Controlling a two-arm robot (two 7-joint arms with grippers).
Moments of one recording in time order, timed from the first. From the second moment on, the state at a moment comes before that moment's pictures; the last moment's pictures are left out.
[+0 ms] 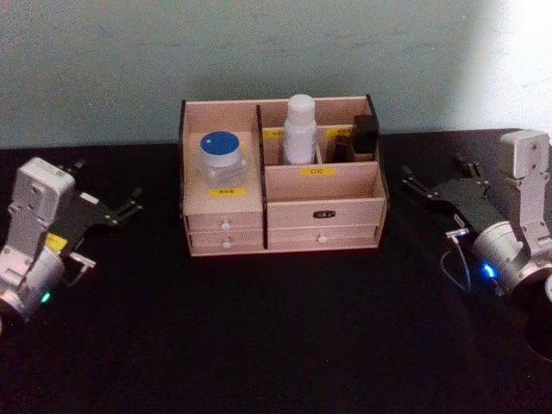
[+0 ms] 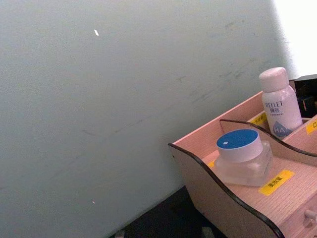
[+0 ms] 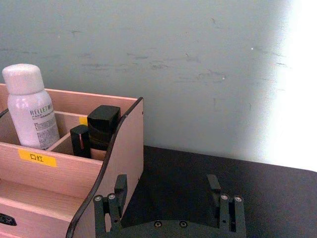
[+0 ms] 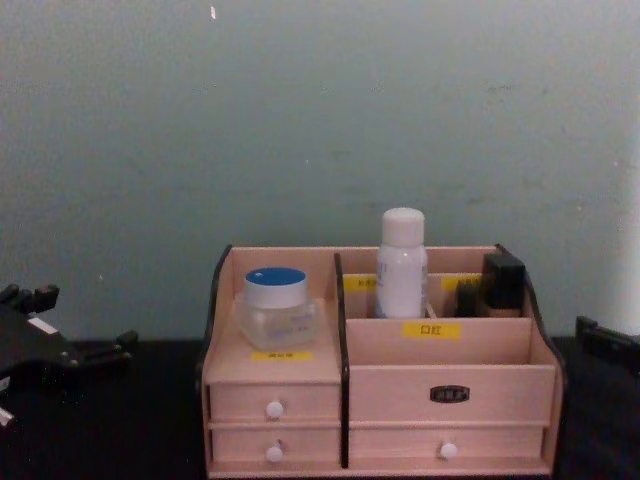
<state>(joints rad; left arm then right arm) -0.20 0.60 0.45 -1.41 -0.25 -0.12 0.03 0.21 0.30 -0.20 -1.30 0.27 -0.05 0.14</state>
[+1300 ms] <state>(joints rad) -0.20 0.60 0.45 -1.41 -0.25 -0.12 0.03 0.21 0.30 -0.20 -1.30 0.27 -0.05 0.14</state>
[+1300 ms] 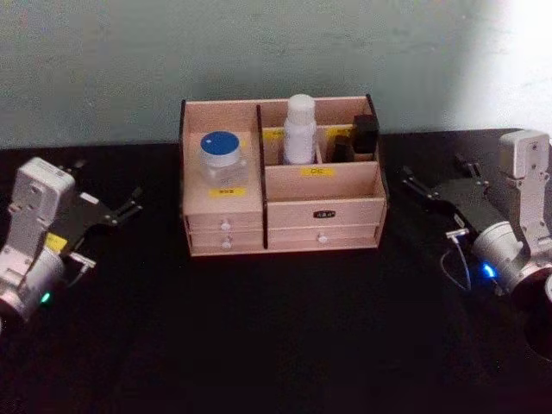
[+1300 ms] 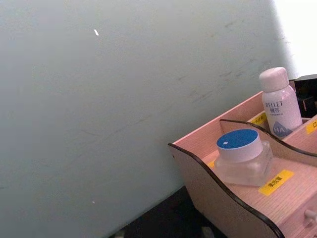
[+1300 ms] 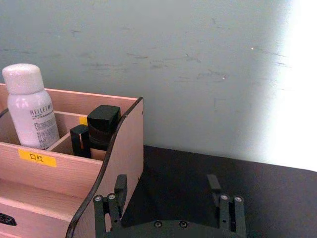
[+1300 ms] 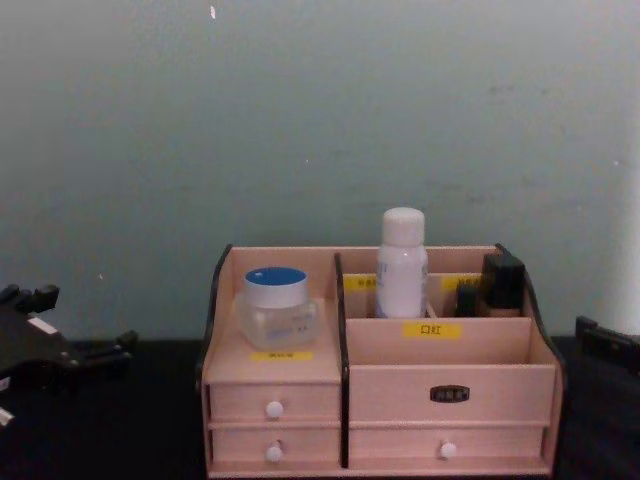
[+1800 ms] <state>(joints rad) -0.20 0.60 0.45 -1.41 -0.25 -0.12 0.03 0.21 0.30 -0.20 -1.30 0.27 -0.05 0.14</state>
